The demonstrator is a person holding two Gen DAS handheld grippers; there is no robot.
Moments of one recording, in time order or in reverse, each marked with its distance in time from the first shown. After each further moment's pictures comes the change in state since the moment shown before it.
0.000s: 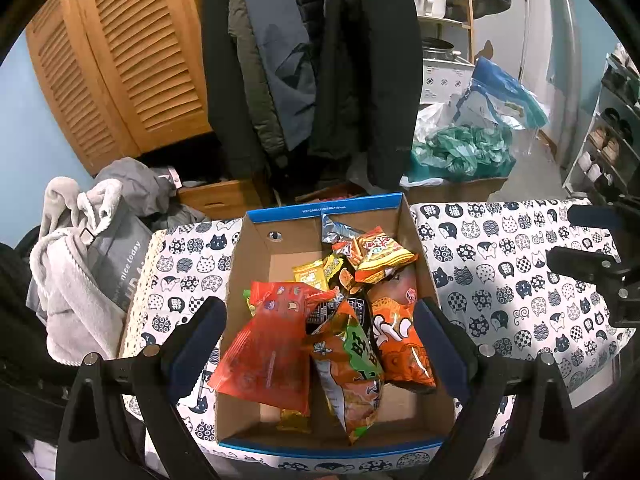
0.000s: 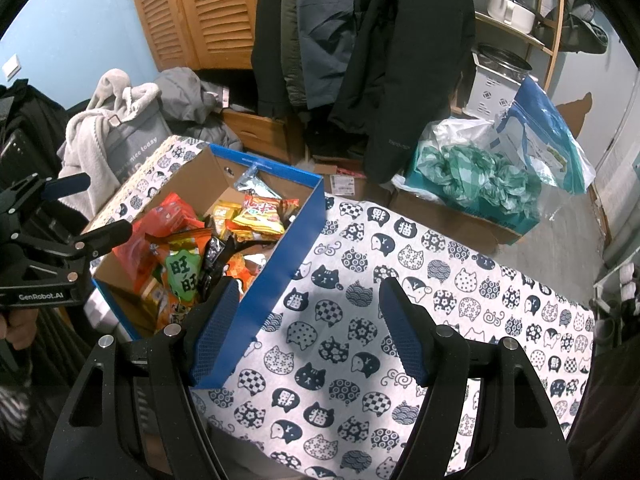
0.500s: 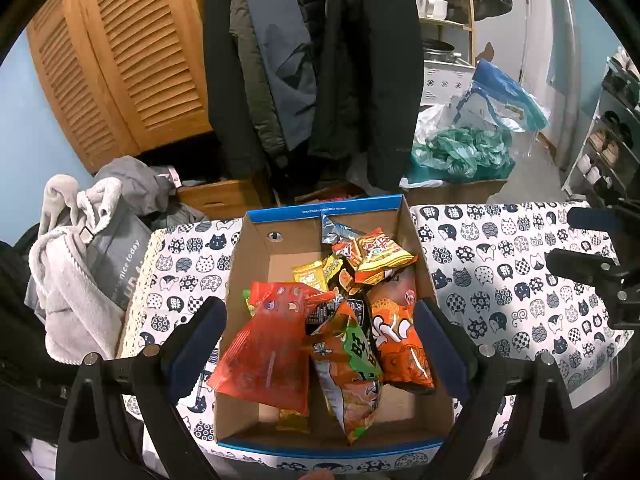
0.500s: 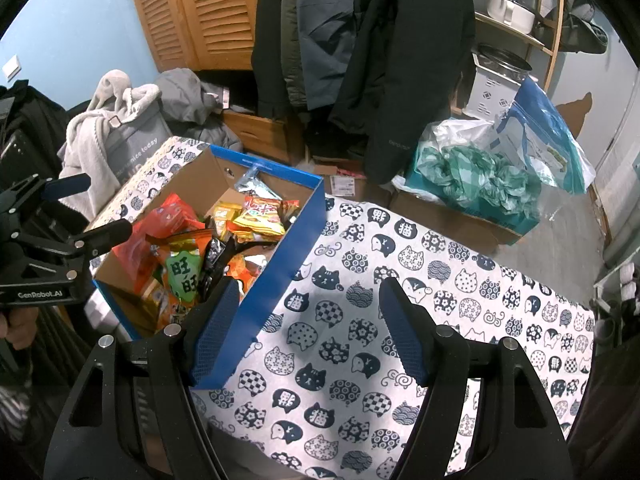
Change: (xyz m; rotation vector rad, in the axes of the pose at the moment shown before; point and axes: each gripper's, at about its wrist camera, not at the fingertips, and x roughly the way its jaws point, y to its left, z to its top) left arm 0.000 0.000 0.001 -0.001 -0.002 0.001; right arm 0.000 0.001 0.000 -0.001 -0.003 0.000
